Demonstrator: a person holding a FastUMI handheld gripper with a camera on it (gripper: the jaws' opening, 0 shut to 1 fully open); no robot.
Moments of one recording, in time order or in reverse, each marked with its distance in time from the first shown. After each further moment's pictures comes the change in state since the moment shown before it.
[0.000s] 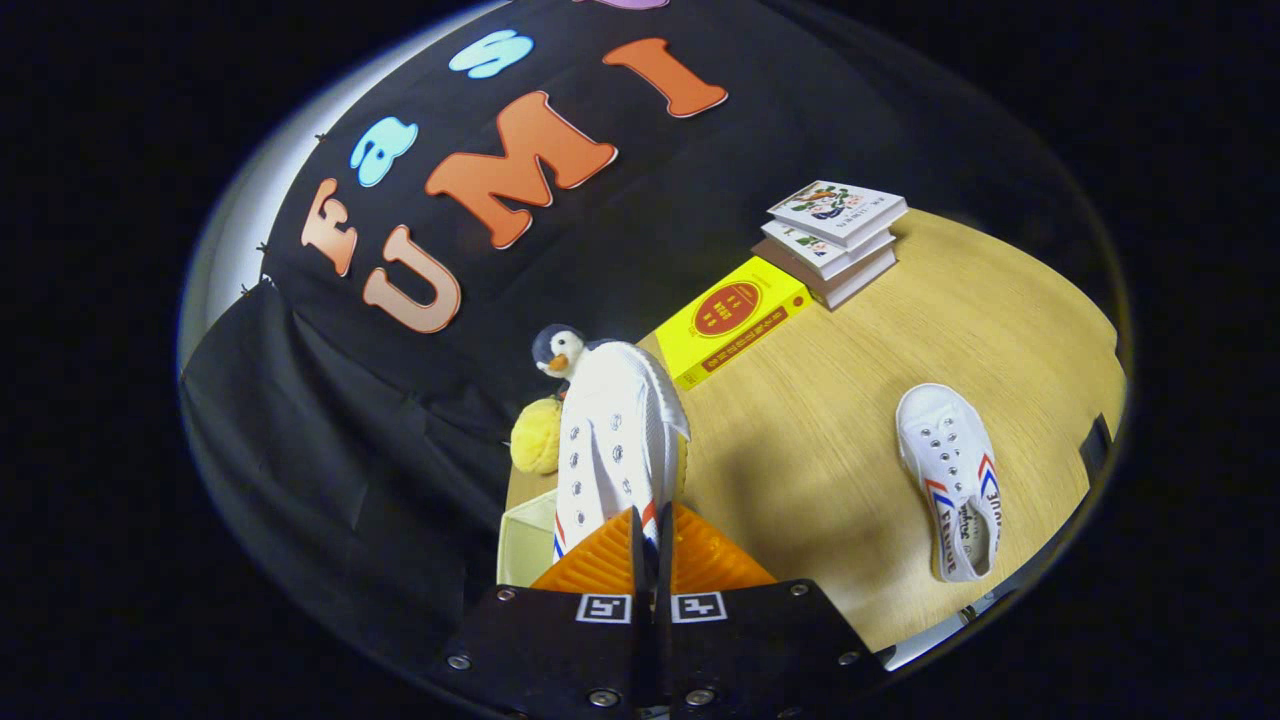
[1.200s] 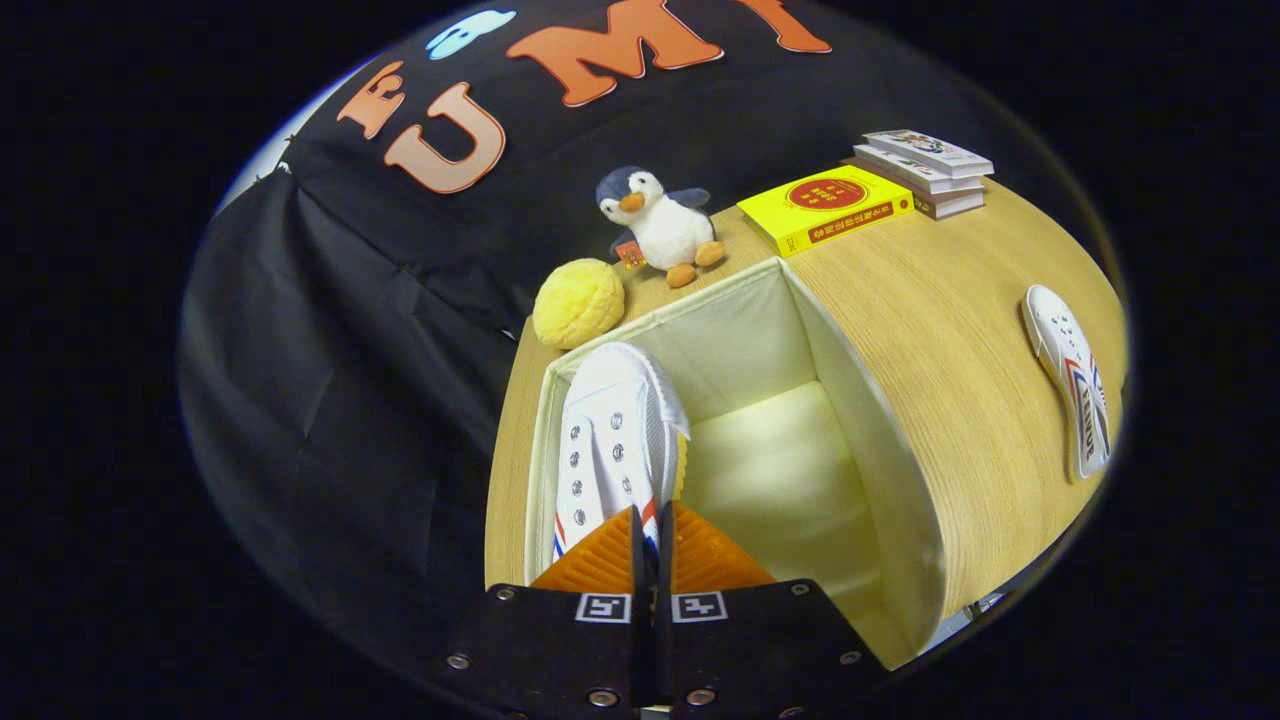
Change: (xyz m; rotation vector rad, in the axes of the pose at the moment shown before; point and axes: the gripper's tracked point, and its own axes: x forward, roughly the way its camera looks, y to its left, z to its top) arm 0.086 0.086 -0.178 -0.147 0.234 -0.087
